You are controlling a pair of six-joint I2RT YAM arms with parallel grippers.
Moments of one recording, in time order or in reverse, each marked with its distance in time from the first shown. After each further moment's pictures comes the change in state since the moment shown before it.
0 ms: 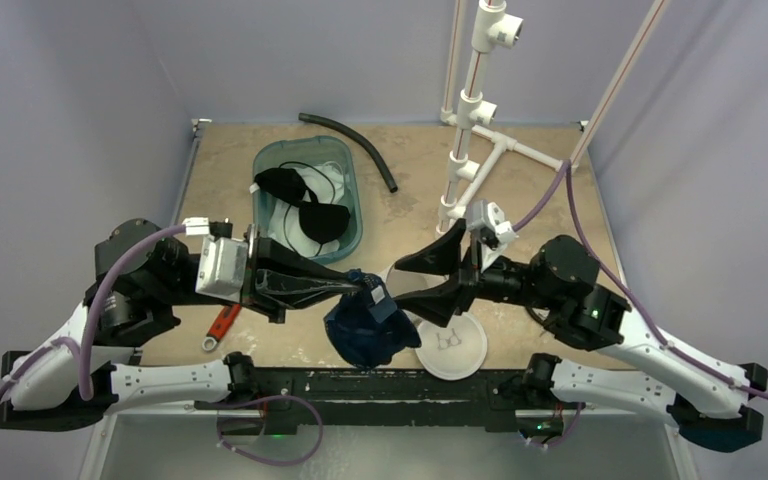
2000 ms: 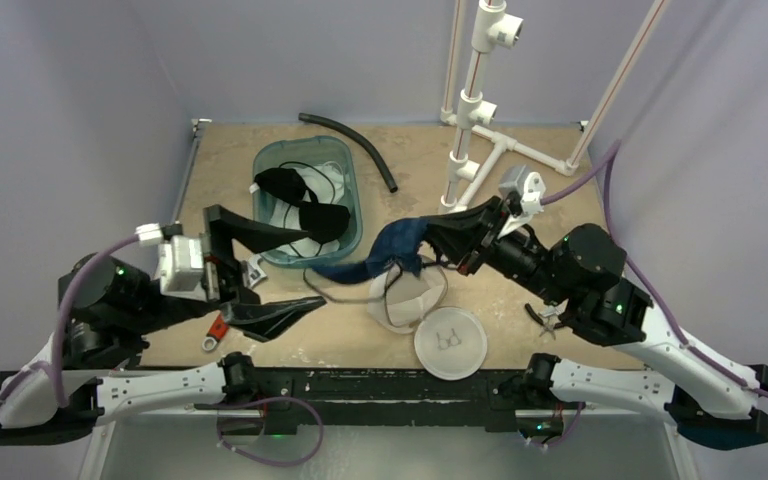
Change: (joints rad) left arm 0.000 -0.179 -0.143 -0.027 -0.284 -0.048; right arm -0.002 0.009 0.140 -0.118 0.400 -0.112
